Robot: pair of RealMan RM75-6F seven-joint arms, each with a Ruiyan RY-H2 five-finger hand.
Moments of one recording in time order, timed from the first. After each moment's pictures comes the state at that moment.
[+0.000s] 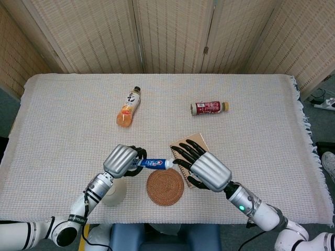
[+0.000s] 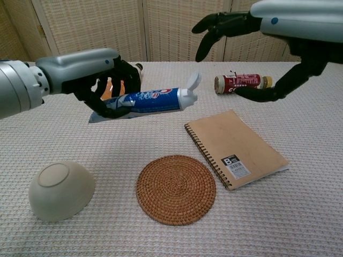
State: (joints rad) left arm -0.75 -1.43 -0.19 -1.81 1.16 1.03 0.42; right arm 0.59 -1.15 0.17 -2.00 -1.59 0.97 -0.25
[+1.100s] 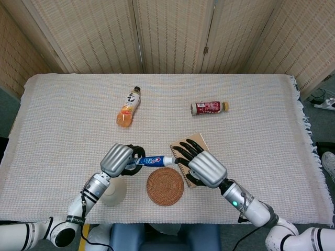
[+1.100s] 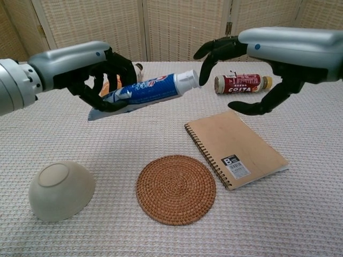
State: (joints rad) left arm -0.73 -1.42 -0.18 -1.79 1.22 1.07 0.24; right arm 0.63 -1.22 0.14 -1.95 -1.47 0.99 -0.30
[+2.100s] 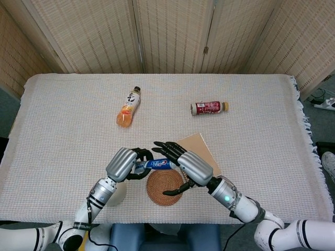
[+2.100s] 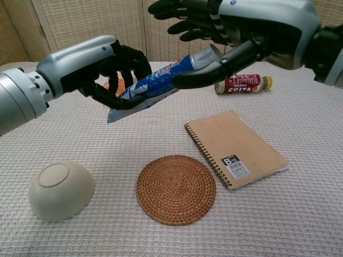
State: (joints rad) left arm -0.68 -1.54 -0.18 -1.73 1.36 1.15 0.08; right arm 0.71 -1.32 0.17 -1.89 -1.55 1.02 0.31
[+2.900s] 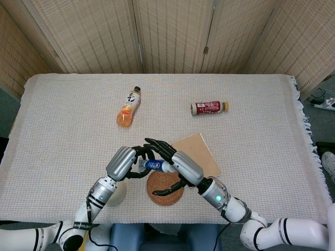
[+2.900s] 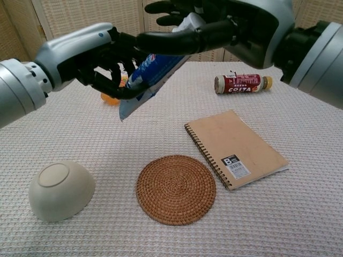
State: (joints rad) left arm -0.68 -1.53 -0.21 -1.76 1.36 1.15 -0.01; right arm 0.73 -1.47 0.18 -1.79 -1.61 1.14 0.50
